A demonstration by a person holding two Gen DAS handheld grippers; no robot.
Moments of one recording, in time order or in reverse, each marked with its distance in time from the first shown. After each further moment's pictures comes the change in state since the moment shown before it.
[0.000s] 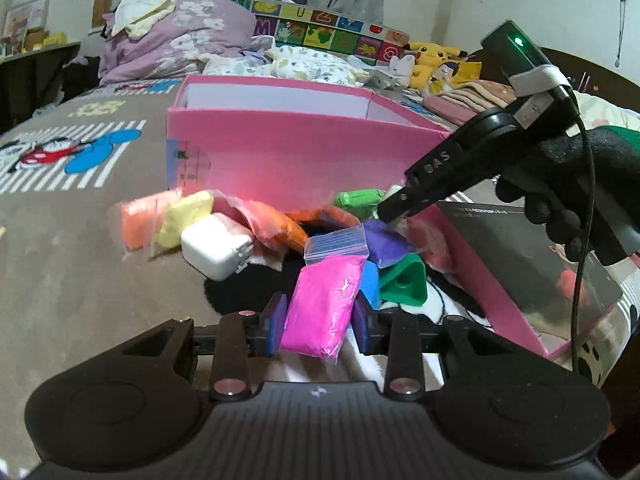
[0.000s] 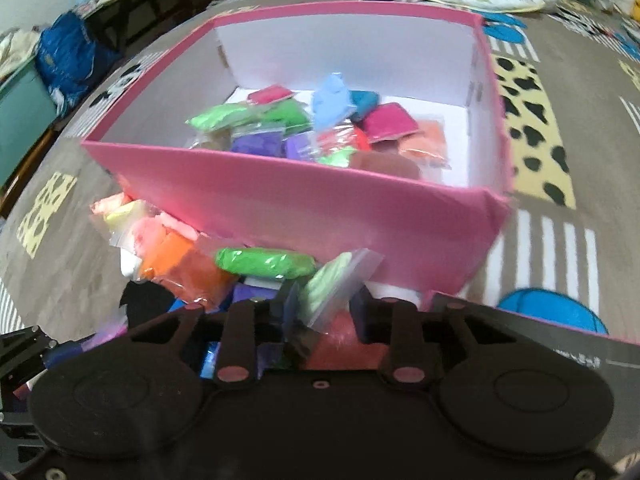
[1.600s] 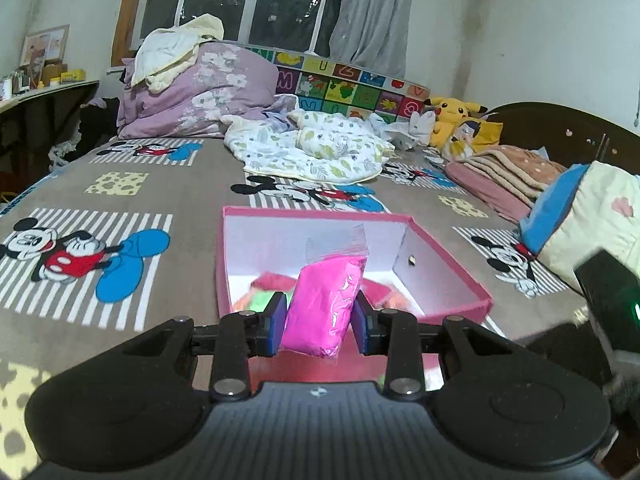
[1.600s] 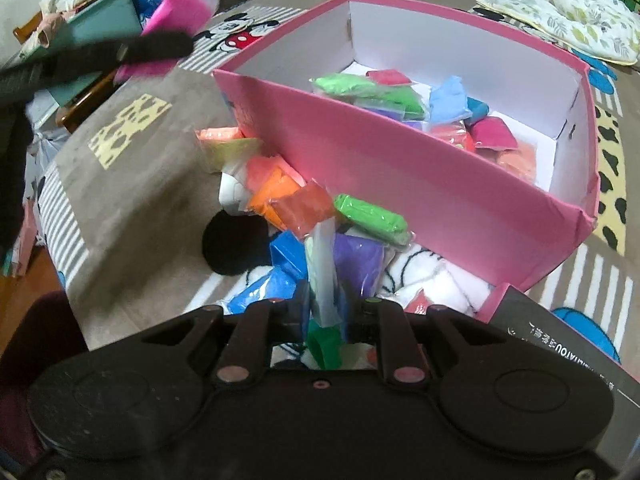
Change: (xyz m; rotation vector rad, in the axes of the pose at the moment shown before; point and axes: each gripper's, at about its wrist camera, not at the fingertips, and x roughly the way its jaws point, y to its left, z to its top) left arm -0.010 0.044 0.146 -0.038 -0.118 0.042; right arm -0.028 0.038 -0.017 -0.251 0.057 0.148
